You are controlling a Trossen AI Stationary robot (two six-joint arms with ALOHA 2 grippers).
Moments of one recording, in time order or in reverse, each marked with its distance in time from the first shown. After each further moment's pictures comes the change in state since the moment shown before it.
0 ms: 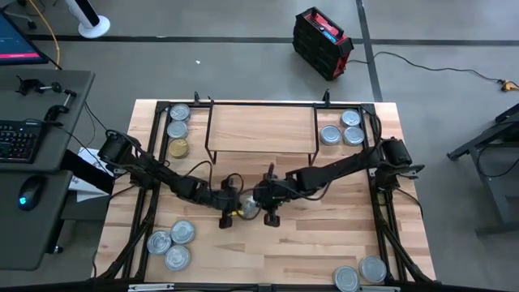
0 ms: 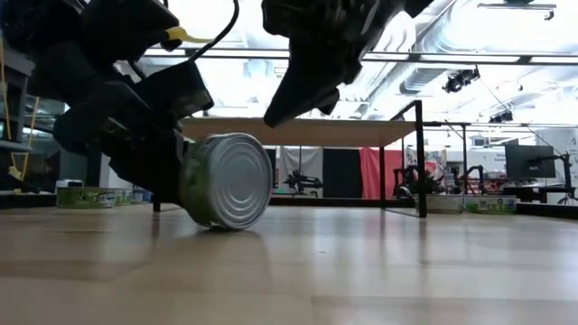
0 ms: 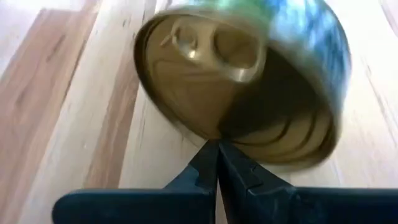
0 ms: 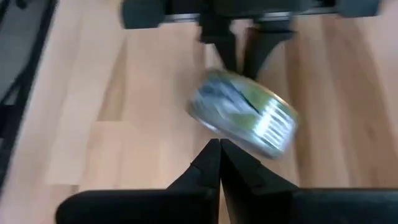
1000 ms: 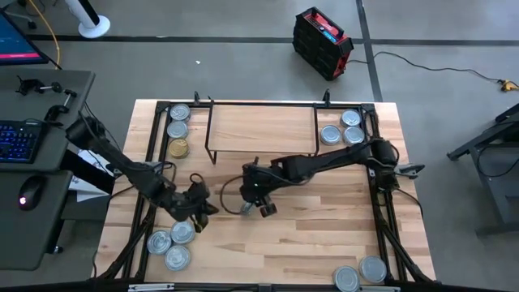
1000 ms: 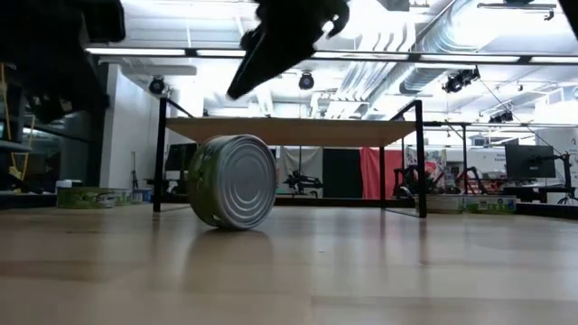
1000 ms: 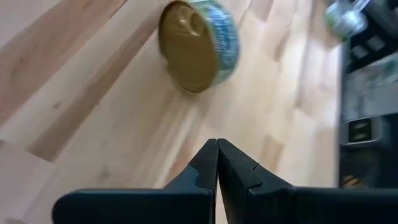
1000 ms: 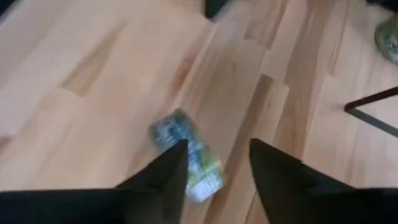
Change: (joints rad) left arm -0.291 -0.531 -0.006 -0.558 -0.204 -0.716; right arm -0.070 0.132 0.360 -0.292 -0.033 -0.542
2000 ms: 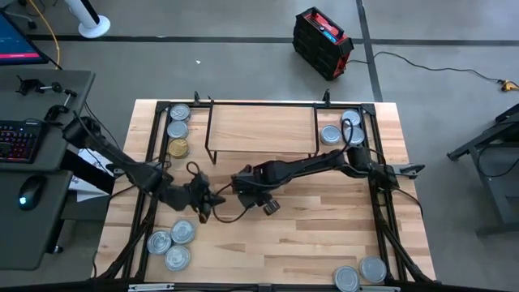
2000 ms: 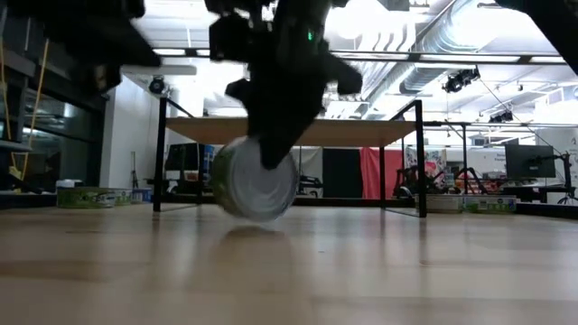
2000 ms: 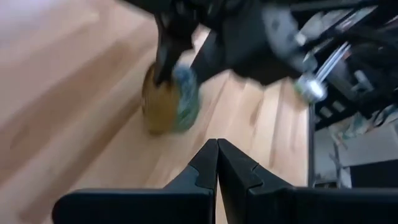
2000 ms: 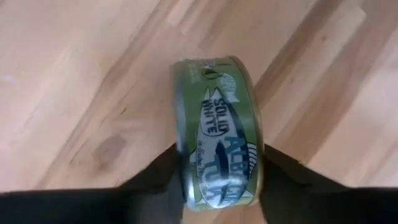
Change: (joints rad) left arm 0.085 -0.070 0.000 0.144 -0.098 0.119; right arm -0.014 0.236 0.273 -0.393 0.063 -0.188
